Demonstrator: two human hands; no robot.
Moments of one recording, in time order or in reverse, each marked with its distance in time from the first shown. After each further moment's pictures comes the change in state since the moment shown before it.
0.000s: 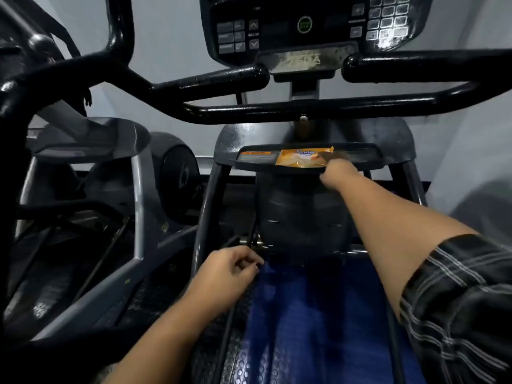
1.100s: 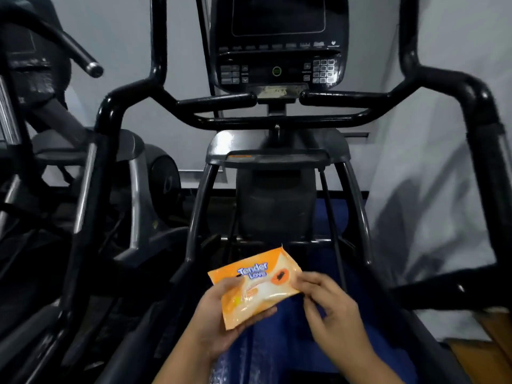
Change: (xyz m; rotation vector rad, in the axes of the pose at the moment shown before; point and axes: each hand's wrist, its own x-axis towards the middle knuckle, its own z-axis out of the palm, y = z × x) left_hand -0.215 -0.001 0.019 -1.441 -0.277 -0.426; right_hand -0.479 -0.007 0.037 0.750 0.440 -0.396
